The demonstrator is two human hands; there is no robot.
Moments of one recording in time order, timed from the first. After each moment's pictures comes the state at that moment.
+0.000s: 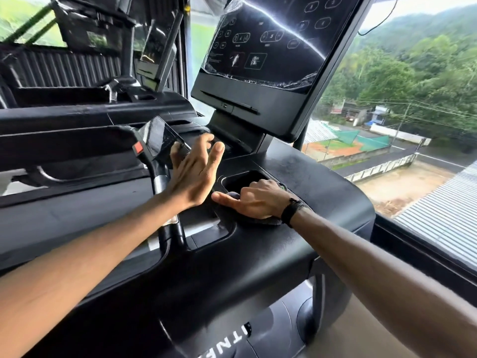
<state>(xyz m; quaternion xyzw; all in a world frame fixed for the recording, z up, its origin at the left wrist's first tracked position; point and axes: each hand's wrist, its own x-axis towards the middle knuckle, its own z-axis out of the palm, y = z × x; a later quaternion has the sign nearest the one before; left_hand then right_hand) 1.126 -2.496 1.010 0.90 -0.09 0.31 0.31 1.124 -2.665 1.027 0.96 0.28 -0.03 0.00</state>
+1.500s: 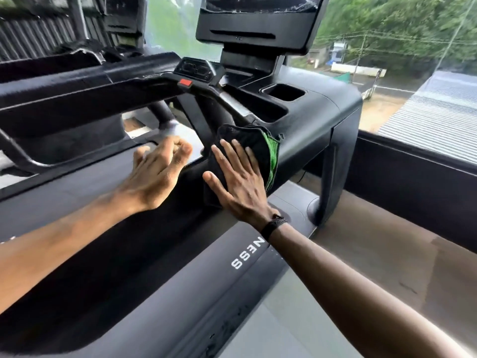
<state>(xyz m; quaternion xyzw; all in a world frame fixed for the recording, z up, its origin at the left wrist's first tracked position) 0.812 -2.273 0.977 0.94 -0.19 0.14 0.25 0.835 -2.459 0.897 0.92 0.17 0.28 -0.23</state>
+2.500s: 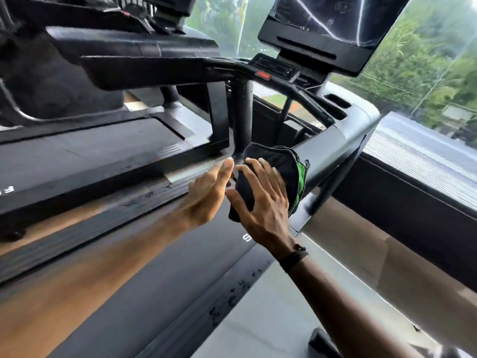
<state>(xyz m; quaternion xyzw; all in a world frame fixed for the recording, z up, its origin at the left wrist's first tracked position) 0.658 -2.031 0.918 0.83 -0.14 0.00 0.53 0.633 -2.182 0.896 0.93 0.13 0.30 -0.19</state>
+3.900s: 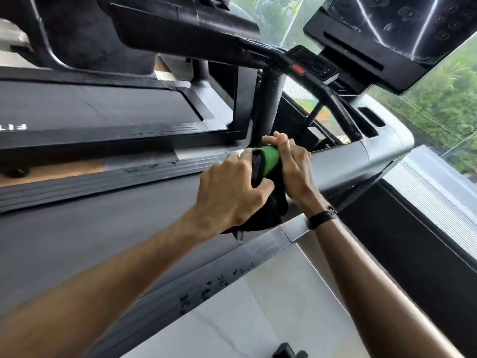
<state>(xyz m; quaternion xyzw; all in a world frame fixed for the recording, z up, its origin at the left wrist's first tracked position) 0.649 -2.103 0.936 0.93 -0.03 0.18 0.33 0.728 -2.244 0.942 0.89 0.19 0.14 -0.39</state>
